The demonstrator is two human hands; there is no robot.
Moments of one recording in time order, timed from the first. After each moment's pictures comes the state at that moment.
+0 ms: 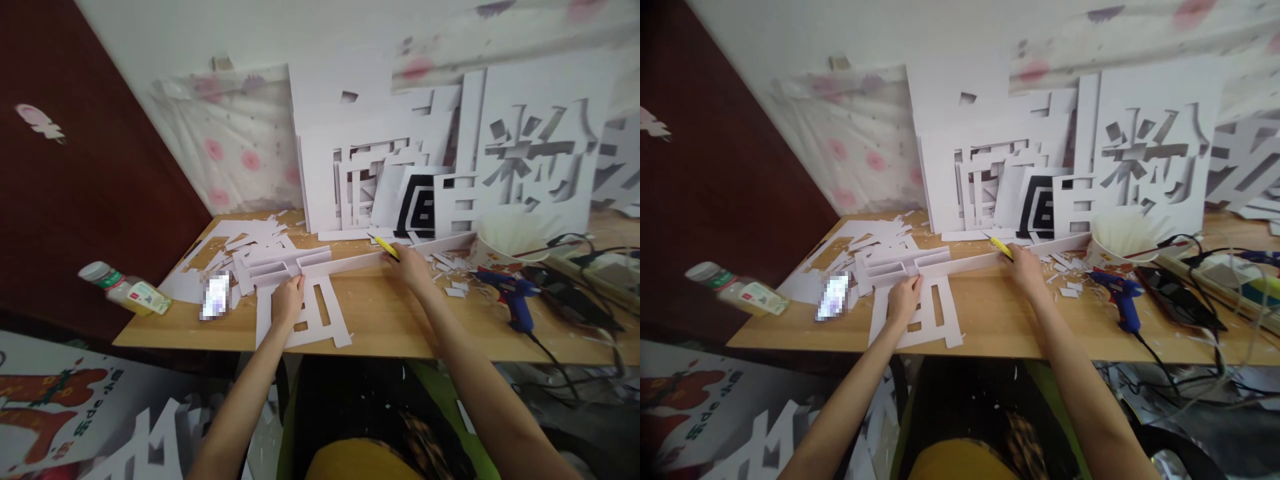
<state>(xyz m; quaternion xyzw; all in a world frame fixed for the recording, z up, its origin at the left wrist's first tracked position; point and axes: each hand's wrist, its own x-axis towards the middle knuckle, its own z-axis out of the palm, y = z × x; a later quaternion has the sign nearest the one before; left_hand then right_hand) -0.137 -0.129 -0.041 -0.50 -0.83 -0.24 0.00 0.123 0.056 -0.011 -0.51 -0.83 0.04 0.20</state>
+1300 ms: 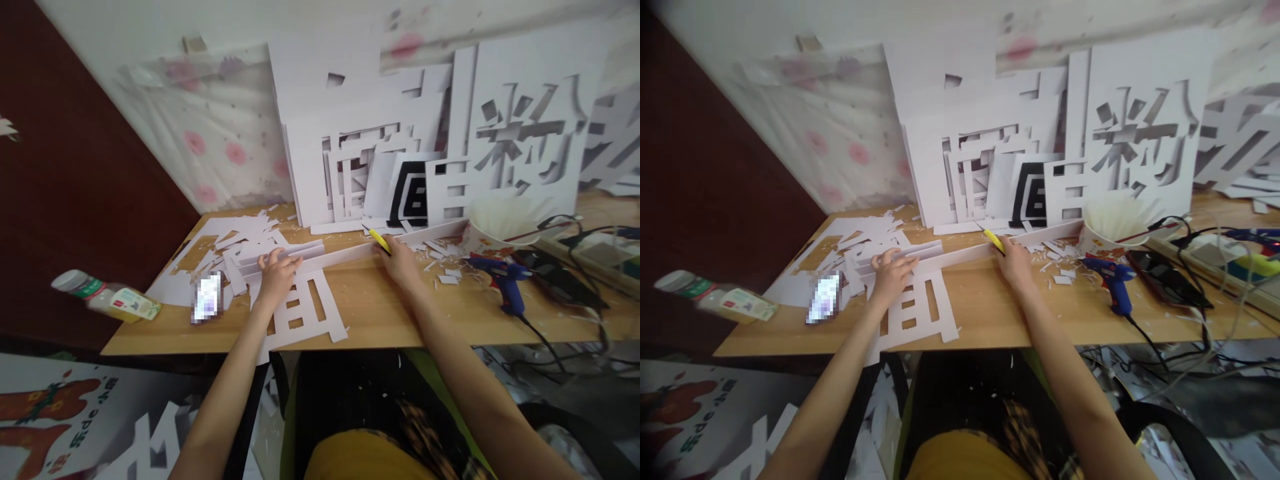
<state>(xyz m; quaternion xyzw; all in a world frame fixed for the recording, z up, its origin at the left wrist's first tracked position) -0.169 -0.119 -0.011 -0.67 -0.70 -0.24 0.07 0.115 0.047 -0.028 -0.51 -0.80 0.11 0.29</state>
